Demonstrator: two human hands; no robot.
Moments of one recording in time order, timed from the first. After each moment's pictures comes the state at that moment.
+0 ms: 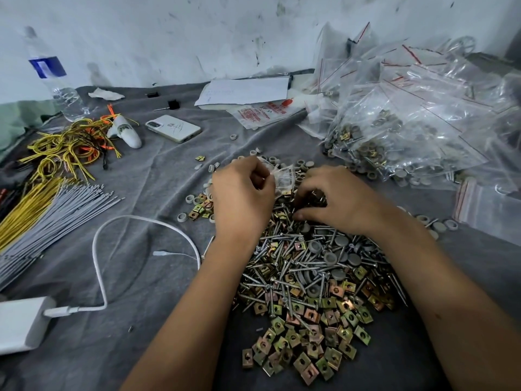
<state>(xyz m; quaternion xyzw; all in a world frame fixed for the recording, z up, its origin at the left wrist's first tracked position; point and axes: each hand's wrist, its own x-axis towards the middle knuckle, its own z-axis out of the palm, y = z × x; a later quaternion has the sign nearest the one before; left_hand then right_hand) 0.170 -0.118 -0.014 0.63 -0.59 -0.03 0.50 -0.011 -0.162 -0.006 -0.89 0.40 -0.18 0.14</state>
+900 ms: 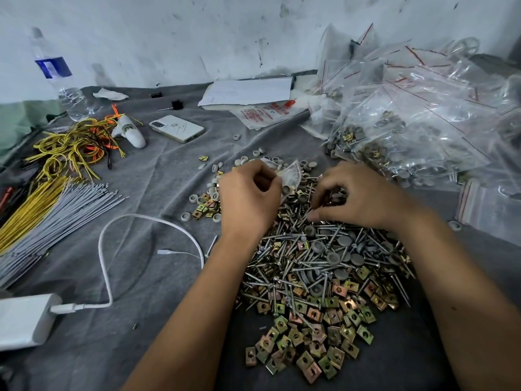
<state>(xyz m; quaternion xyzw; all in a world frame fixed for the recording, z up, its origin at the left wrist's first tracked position) 0.168 -0.117 -0.017 0.62 -0.58 -0.10 0.52 -0.037 -0.167 -0.001 -0.88 0.38 -0.19 0.20</state>
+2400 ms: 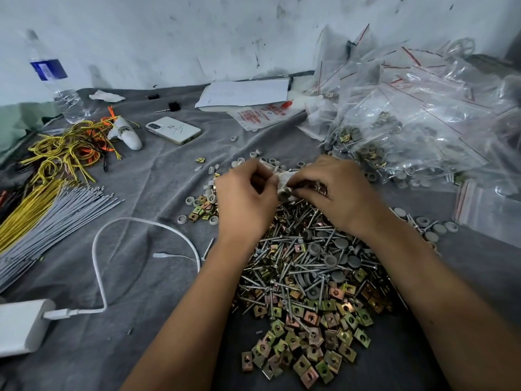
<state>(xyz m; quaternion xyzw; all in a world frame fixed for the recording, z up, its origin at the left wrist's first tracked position) 0.168 -0.120 -0.019 0.60 -0.59 -0.09 0.54 -0.008 -0.162 -0.010 -0.87 0.36 -0.33 0.09</state>
